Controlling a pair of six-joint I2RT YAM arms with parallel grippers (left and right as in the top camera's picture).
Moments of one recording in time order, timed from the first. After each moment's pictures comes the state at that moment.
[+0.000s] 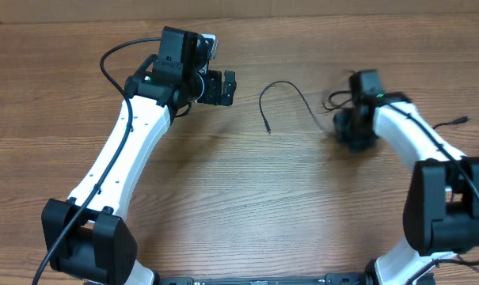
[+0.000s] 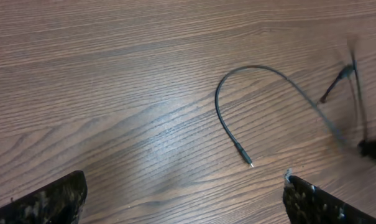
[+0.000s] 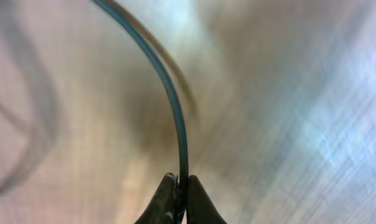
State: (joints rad) left arm -0.29 1.72 1.51 -0.70 0.18 -0.15; right arm 0.05 1.82 1.23 -0.76 -0.01 1.27
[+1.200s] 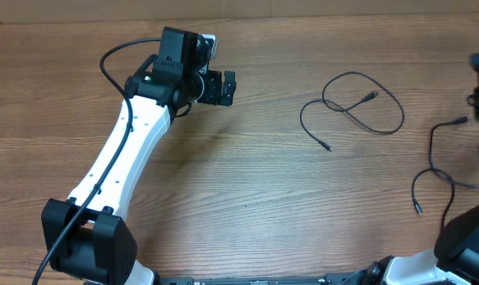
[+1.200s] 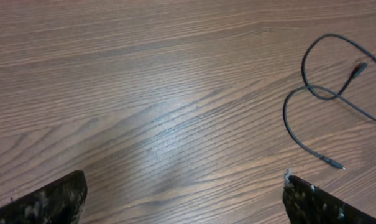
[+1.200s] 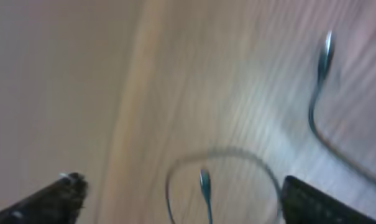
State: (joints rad) left arm -0.29 1.72 1.51 -0.70 0.18 -0.15; right arm -0.55 1.71 1.54 -0.70 -0.23 0.85
